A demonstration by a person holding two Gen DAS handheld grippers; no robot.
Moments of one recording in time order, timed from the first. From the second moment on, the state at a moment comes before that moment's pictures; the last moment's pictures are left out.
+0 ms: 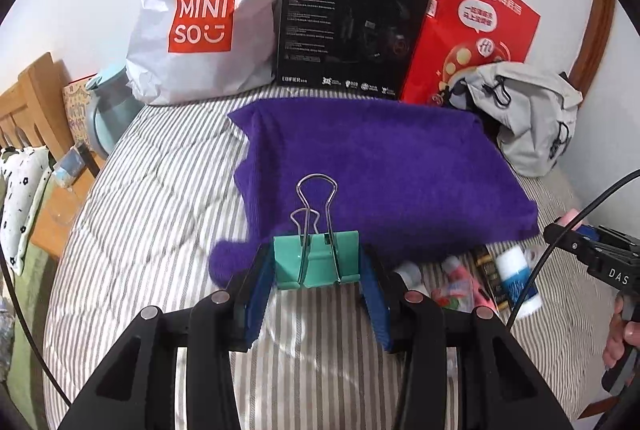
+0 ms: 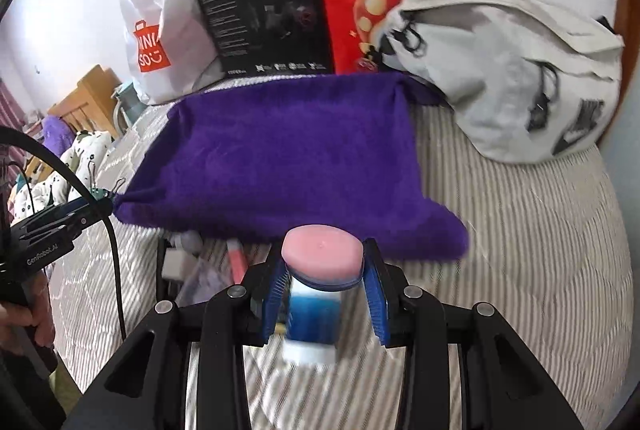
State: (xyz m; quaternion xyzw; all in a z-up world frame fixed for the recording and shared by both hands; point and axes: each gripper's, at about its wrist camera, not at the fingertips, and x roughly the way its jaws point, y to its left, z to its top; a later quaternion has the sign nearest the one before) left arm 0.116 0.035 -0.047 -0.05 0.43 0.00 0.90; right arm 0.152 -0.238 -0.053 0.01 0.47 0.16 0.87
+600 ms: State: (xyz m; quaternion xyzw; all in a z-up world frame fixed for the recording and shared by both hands) left arm 0.200 0.040 -0.067 -0.06 0.44 0.01 0.90; right arm 0.303 -0.198 -0.096 -0.06 0.49 0.18 0.85
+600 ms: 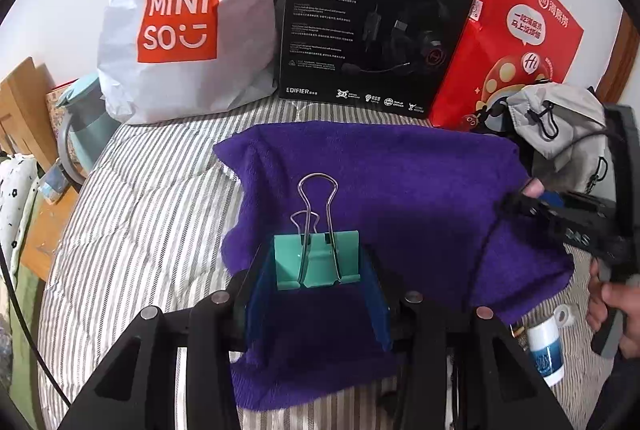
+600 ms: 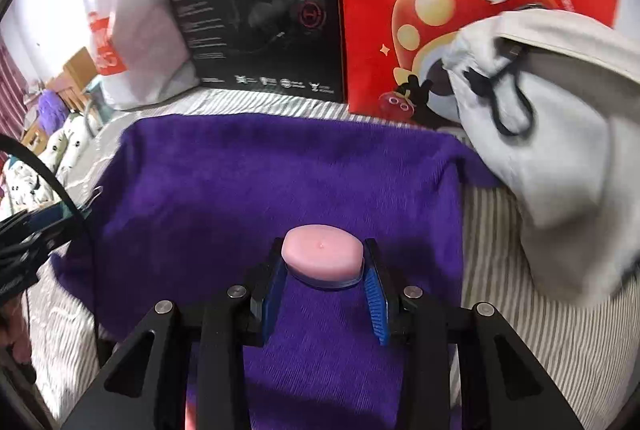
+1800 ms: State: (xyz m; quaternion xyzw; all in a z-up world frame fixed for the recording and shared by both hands) left arm 0.295 0.023 -0.106 -0.03 0.49 0.01 0.87; right arm 0.265 -0.222 -0.079 -0.08 0.50 0.19 0.84
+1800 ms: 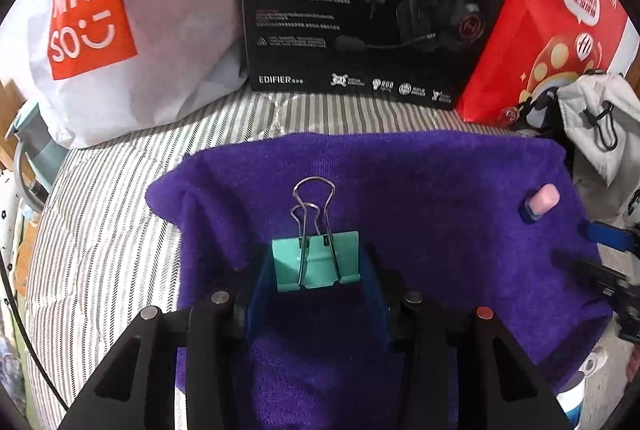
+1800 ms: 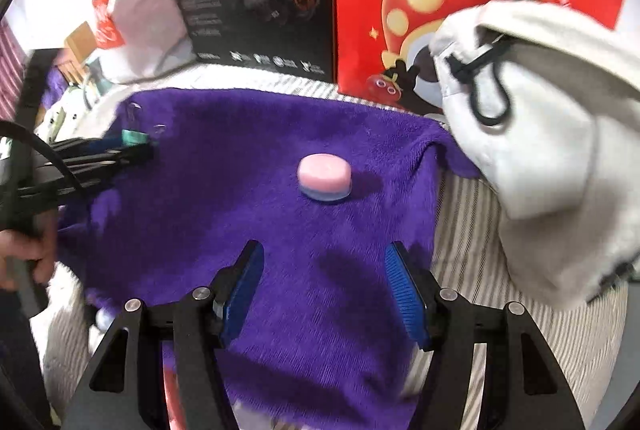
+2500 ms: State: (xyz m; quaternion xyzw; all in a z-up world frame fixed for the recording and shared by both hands) left arm 0.235 0.013 -0.087 0.00 0.48 0.03 0.88; right arm 0.163 -0.269 -0.054 -0.01 0.49 0.17 0.85
